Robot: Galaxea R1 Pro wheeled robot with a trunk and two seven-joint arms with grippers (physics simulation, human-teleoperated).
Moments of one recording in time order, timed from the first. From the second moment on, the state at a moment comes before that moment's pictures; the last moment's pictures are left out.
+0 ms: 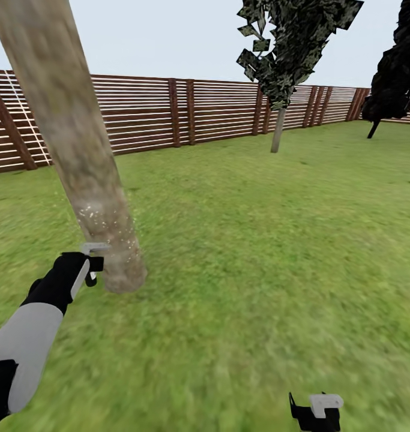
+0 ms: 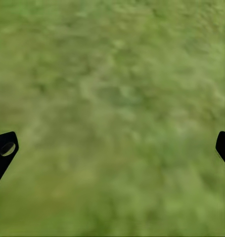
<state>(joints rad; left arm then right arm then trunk) -0.97 0.21 0.06 -0.72 -0.03 0.69 0.08 -0.41 -0.09 -0.20 -0.08 0.28 -0.63 -0.13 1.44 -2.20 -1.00</state>
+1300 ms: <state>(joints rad) -0.84 0.17 0.06 -0.68 -0.03 0.58 0.09 -0.41 -0.09 -0.20 -0.08 0.28 -0.63 -0.12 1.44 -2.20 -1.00</state>
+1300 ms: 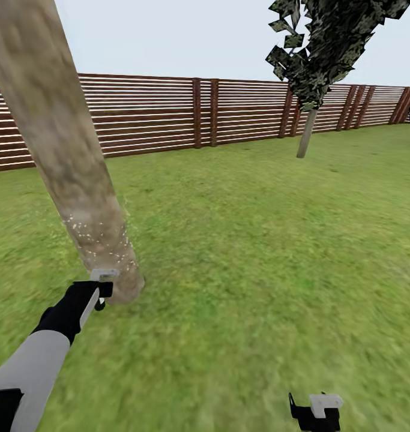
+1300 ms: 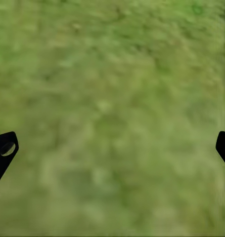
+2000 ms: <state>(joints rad) -0.65 0.28 -0.07 -0.62 -0.34 0.17 -0.65 -0.41 -0.09 -0.10 -0.28 0.44 -0.54 -0.11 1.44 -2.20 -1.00</state>
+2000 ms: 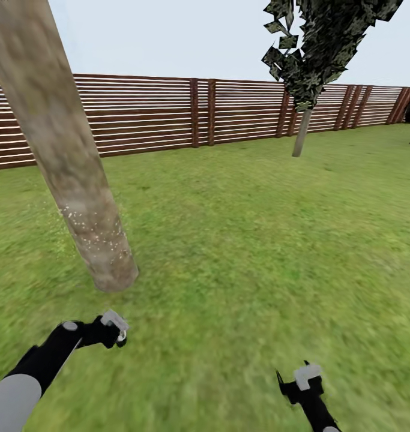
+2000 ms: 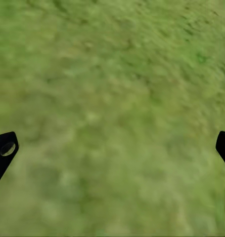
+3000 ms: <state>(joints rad) -0.64 0.15 -0.24 -0.62 -0.60 0.06 -1.08 -0.56 -0.01 0.11 -0.57 0.54 -0.26 0.70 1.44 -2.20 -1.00</state>
